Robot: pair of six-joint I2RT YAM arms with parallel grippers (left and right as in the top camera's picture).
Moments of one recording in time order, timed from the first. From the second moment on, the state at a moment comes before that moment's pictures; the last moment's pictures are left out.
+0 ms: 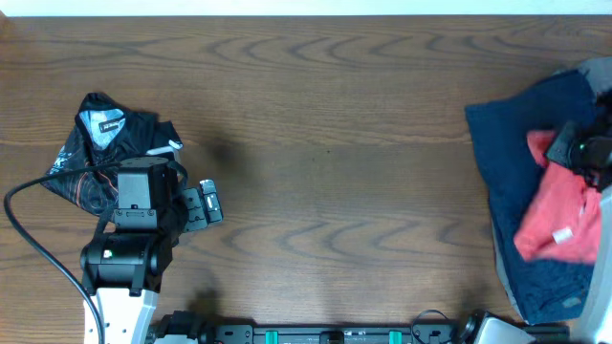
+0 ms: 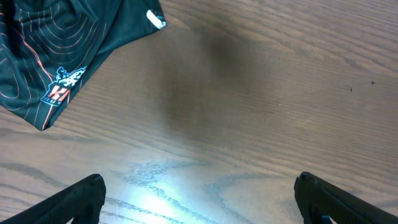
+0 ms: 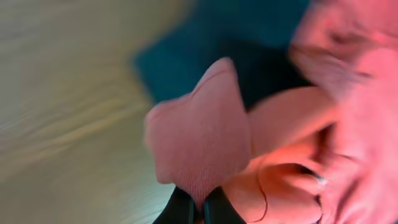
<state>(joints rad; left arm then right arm) -0.04 0.91 0.89 -0.96 -0.04 -0.25 -0.38 1.34 1.35 -0.99 -0.12 0.07</state>
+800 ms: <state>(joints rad) -0.04 0.91 0.89 -0.95 -0.04 -0.25 0.16 1.34 1.38 -0.91 -0.56 -0.03</state>
